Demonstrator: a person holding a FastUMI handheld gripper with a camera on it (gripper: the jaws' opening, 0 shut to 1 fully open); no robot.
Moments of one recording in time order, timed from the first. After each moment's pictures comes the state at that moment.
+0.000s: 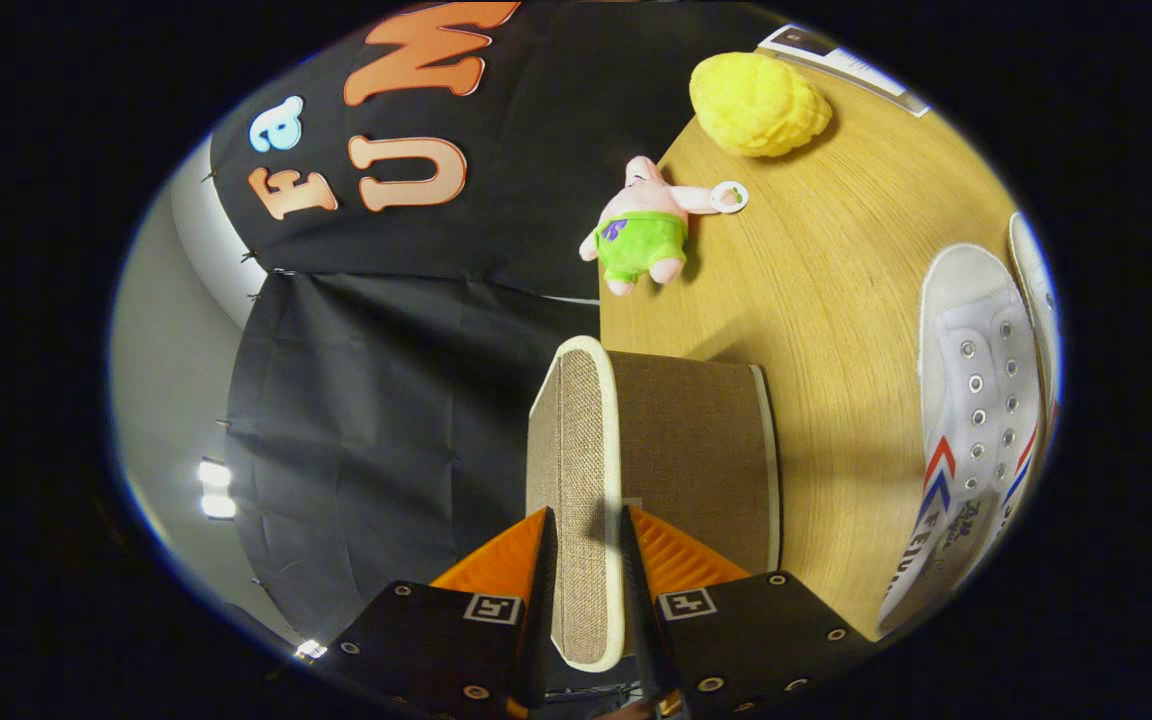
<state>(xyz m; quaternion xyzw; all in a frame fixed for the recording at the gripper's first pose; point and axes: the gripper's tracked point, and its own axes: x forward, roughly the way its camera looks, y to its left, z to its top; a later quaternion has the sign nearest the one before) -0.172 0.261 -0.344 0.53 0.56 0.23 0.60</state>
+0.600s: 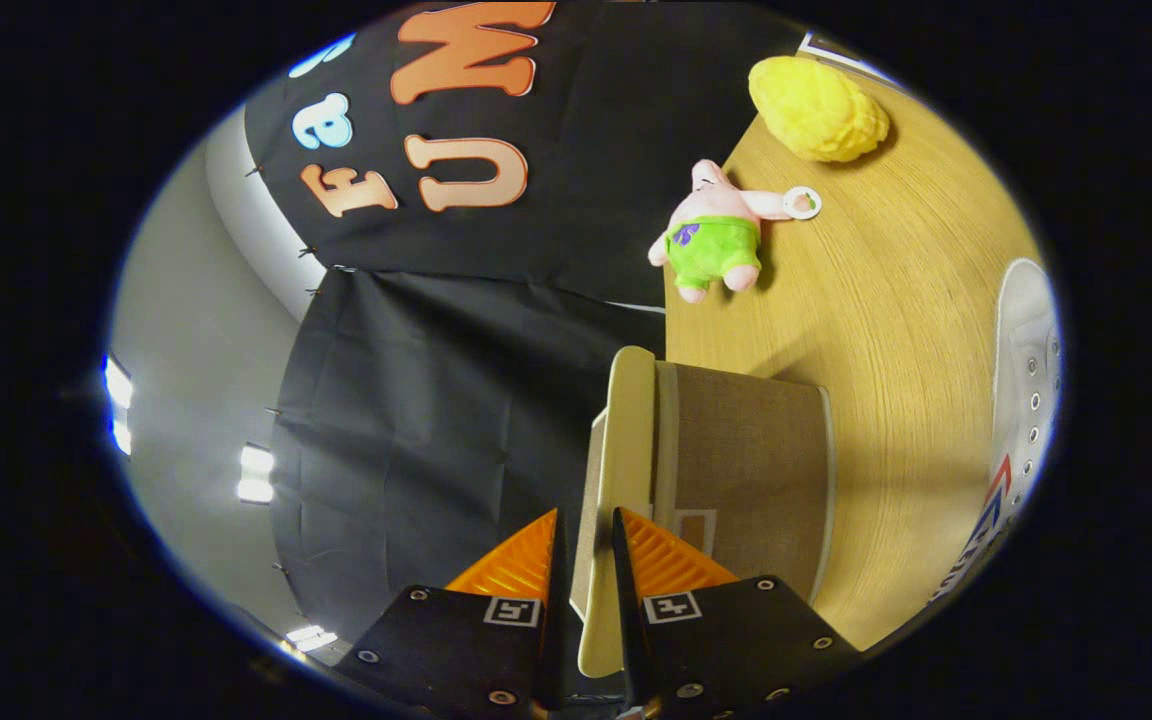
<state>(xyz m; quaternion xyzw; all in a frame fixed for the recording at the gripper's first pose) -0.156 0.280 -0.335 0.56 0.51 0.27 0.59</state>
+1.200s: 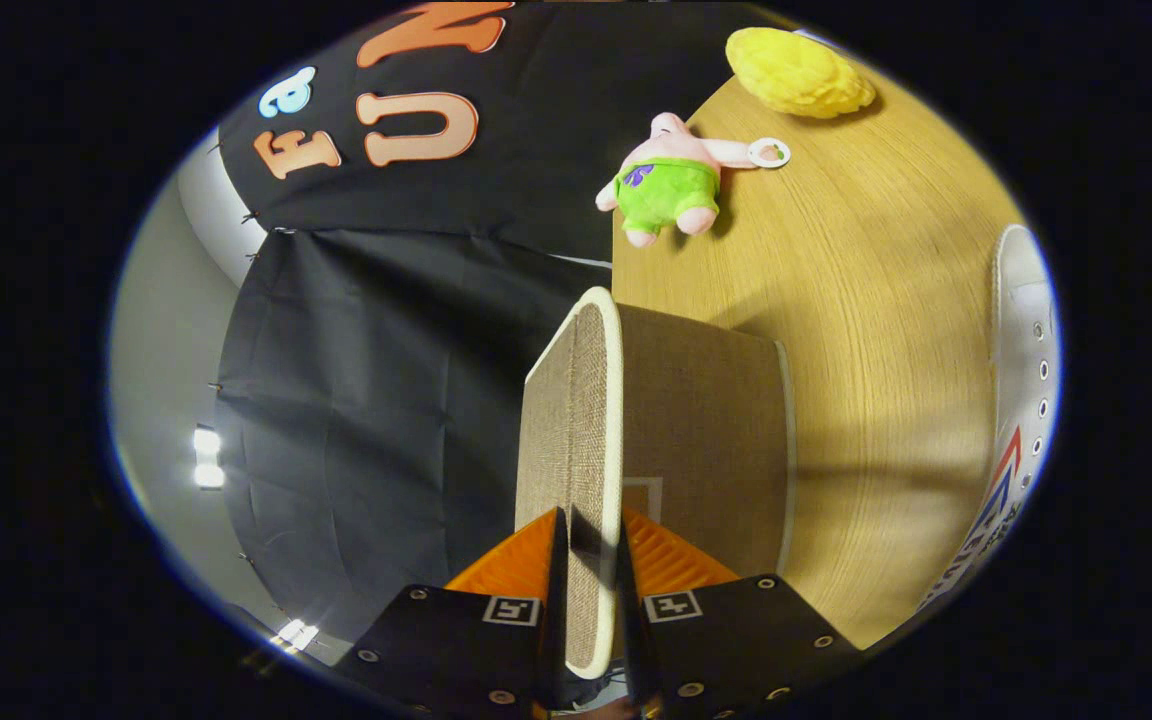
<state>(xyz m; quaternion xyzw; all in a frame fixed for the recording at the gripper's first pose) -0.186 0.313 -0.353 0.49 0.58 0.28 0.59</state>
